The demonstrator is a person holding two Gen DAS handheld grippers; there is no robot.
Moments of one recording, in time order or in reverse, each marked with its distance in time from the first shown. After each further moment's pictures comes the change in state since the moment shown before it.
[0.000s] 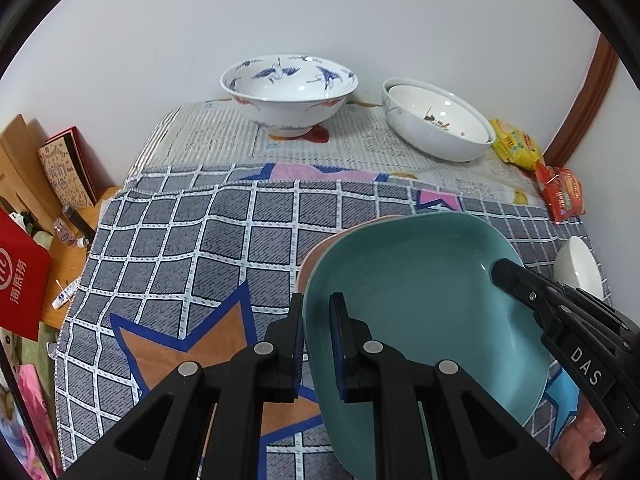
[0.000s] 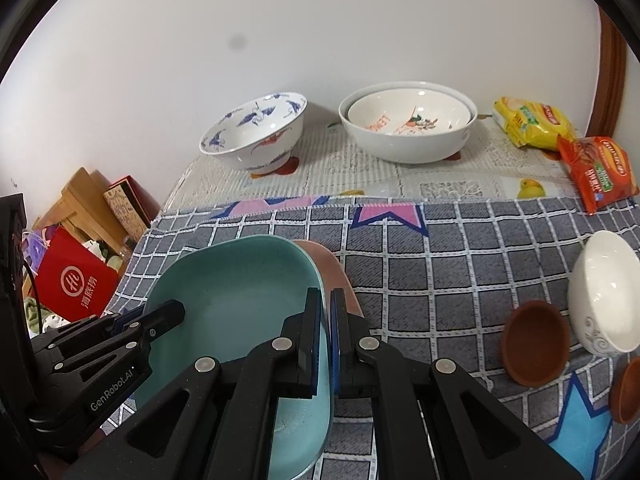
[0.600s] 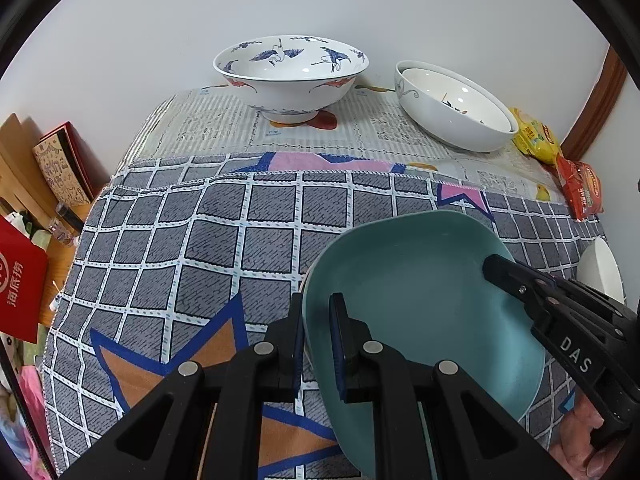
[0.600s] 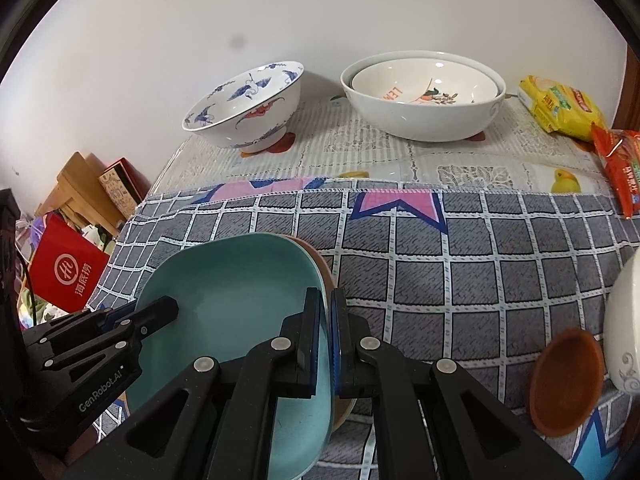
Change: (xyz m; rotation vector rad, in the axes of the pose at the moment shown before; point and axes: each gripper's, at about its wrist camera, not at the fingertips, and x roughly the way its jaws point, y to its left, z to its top) left arm 0.032 -0.002 0.009 0.003 0.031 0.031; right arm 0.048 -0.015 0.012 -0.025 0.068 0.035
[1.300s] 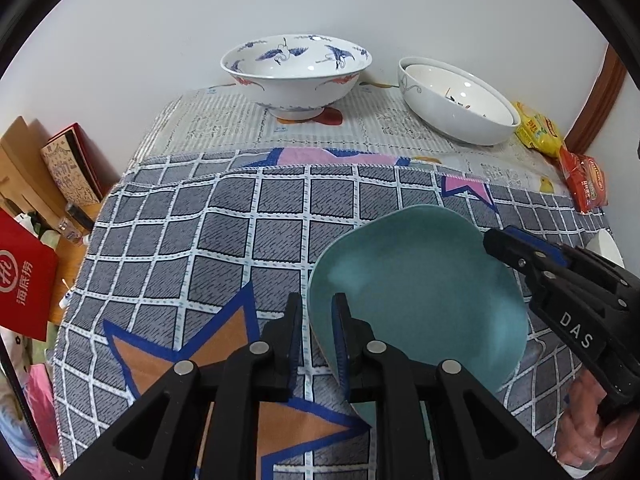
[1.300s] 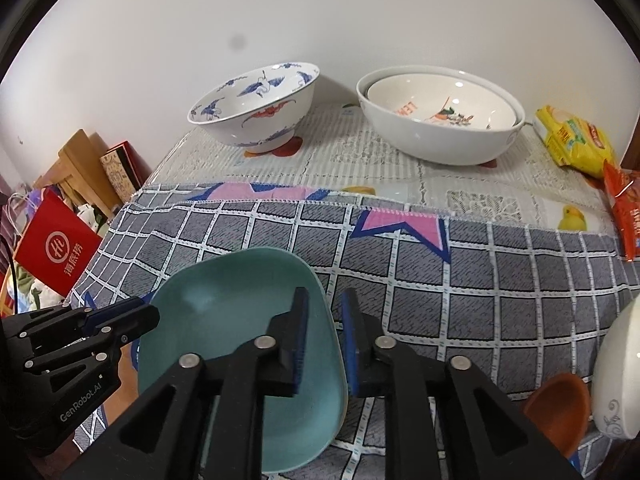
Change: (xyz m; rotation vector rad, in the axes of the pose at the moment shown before) left arm -0.011 0.000 -0.006 0.014 0.006 0.032; right arm -0.003 0.006 0.006 -0.110 -0.029 -0.032
